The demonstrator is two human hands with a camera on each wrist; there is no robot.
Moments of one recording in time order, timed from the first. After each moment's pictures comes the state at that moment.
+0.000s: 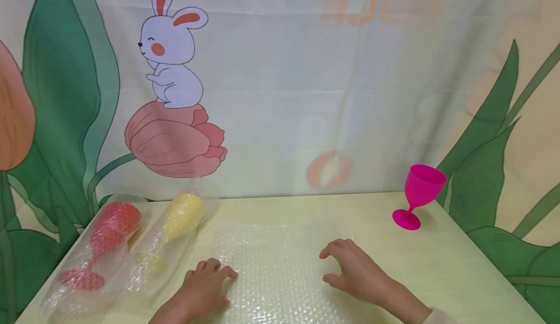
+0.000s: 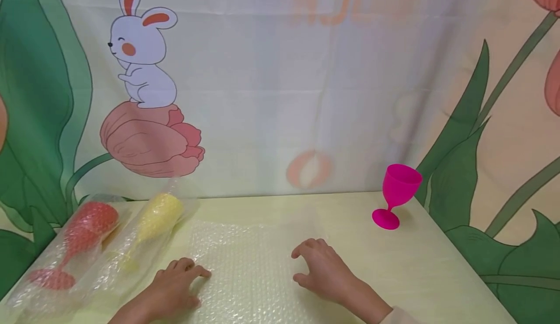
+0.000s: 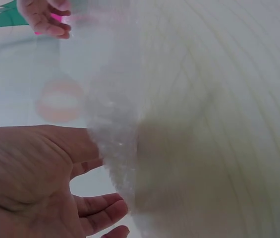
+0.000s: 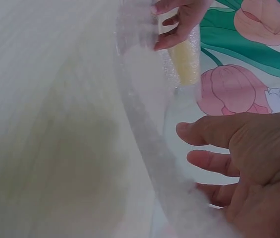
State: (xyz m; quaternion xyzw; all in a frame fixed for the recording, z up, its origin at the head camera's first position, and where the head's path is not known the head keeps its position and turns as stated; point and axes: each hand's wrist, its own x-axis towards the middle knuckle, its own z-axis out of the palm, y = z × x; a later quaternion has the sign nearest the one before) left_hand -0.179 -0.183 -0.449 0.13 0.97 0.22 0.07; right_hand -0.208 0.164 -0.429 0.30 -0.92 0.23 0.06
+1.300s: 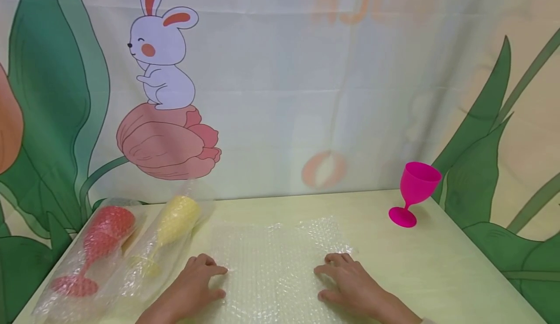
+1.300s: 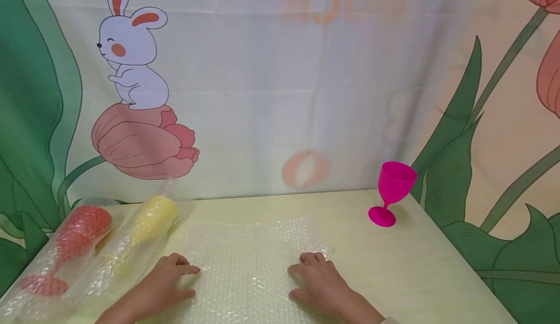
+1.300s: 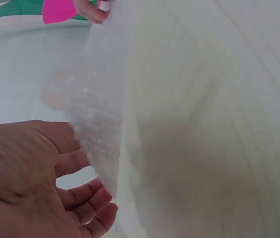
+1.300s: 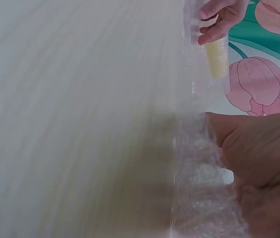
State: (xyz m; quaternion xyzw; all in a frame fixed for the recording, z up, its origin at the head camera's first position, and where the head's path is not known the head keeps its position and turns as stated) left_hand -0.187 -0.195 -0.449 0.13 0.95 0.27 0.02; right_hand -0.210 0.169 -0.470 0.29 -0.94 0.18 0.00
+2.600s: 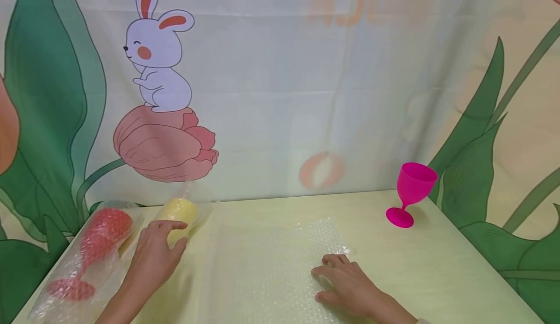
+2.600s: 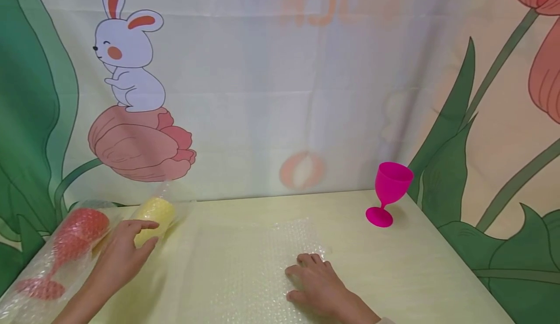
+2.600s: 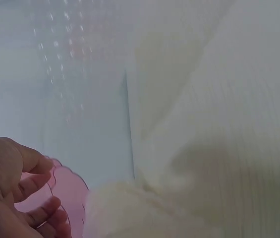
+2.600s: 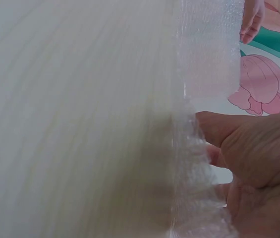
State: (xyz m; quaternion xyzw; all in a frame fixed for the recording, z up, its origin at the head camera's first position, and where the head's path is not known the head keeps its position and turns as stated) left_hand -0.206 -0.230 -0.403 -0.03 0.95 0.30 -0.13; right_hand -0.208 0.170 -0.468 0.29 -0.94 0.18 -0.01
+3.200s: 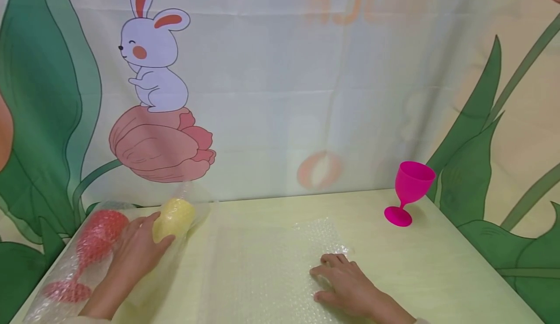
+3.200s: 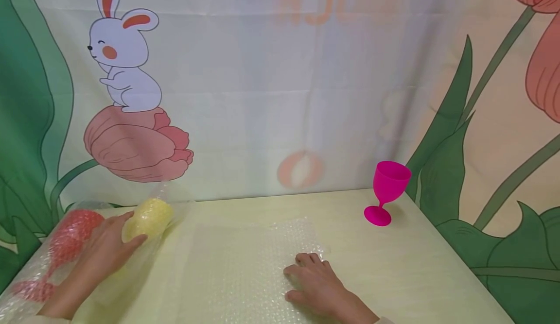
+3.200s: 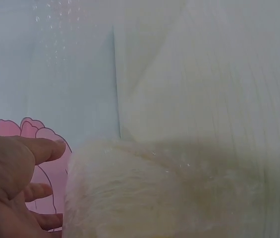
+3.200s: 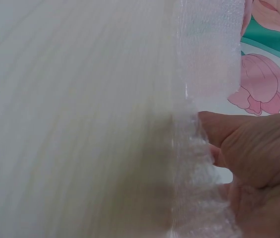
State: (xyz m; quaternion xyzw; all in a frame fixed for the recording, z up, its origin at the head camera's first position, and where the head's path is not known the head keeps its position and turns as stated) left_hand -0.232 -0.273 -0.408 -0.05 0.97 0.24 -0.06; right_hand -0.206 0.170 -0.467 0.28 -0.94 0.17 -0.02
